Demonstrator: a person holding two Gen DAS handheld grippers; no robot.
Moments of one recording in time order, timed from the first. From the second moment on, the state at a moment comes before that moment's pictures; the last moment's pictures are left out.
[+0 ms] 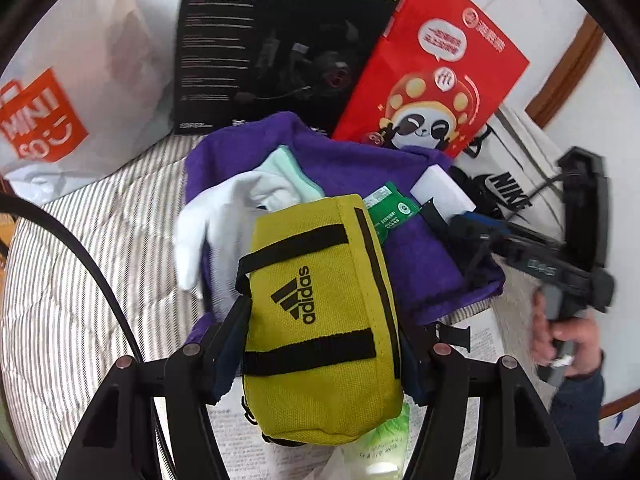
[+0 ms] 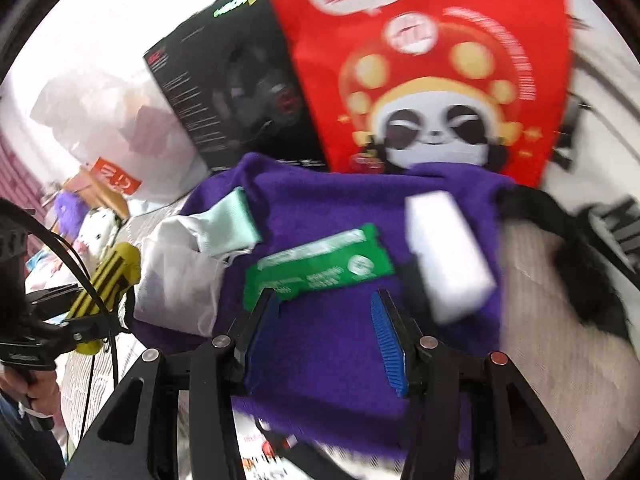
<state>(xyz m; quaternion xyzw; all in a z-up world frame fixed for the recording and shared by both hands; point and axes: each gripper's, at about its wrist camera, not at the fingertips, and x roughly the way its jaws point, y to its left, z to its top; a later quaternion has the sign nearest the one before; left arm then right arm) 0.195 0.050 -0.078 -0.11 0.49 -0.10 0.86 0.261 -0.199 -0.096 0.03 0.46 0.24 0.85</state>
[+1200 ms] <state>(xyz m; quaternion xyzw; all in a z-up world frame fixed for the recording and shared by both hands) 0.247 -0.032 -0.134 0.09 0.54 -0.02 0.84 0.166 -0.271 -0.089 0.08 0.49 0.21 0.84</state>
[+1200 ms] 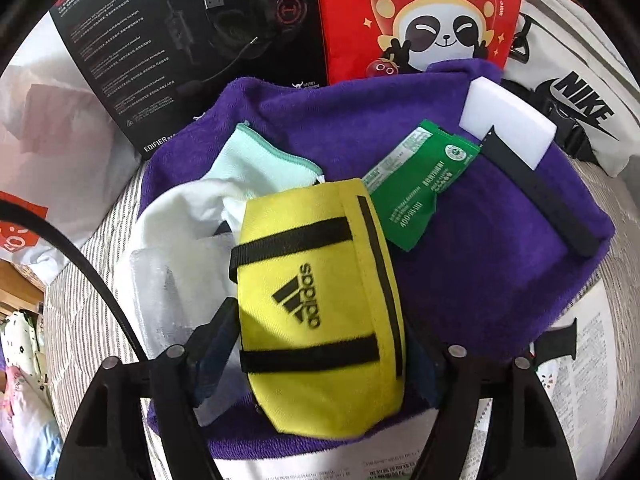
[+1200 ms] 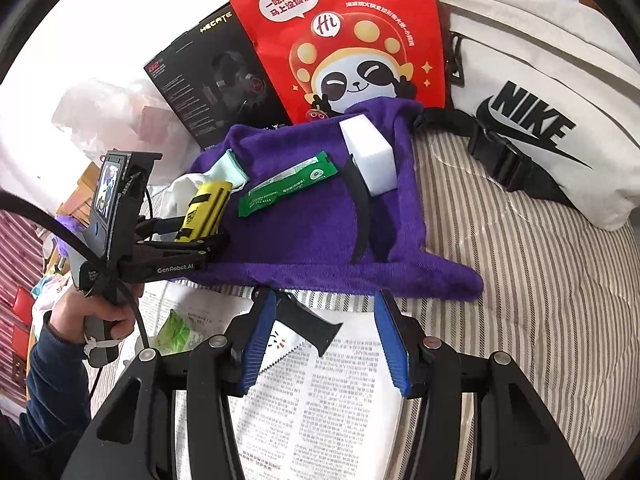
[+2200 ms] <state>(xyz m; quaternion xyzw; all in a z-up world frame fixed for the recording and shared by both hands) 0.150 0.015 -0.083 0.02 0.52 -0.04 0.85 0.122 -0.241 -0.084 0.06 0.49 0.21 0.84</state>
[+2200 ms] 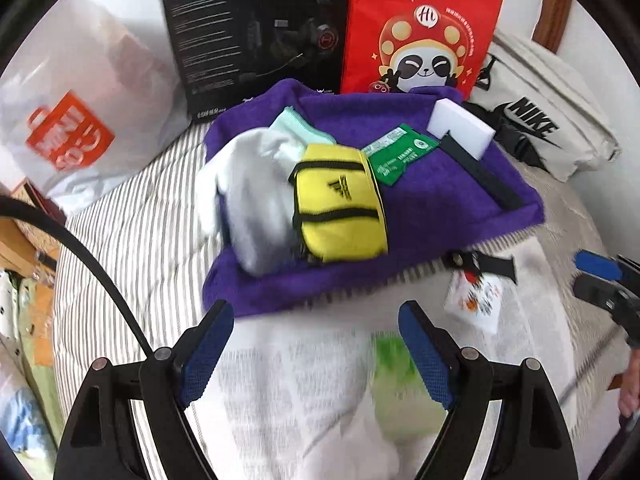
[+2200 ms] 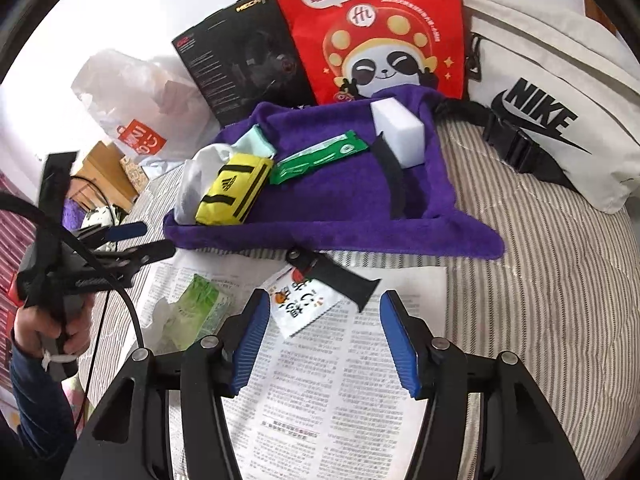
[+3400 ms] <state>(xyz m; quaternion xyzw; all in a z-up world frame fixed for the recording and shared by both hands) 0.048 0.050 -0.127 -0.08 0.51 -0.11 0.85 0.064 -0.231 -0.091 0.03 0.50 0.21 0.84</state>
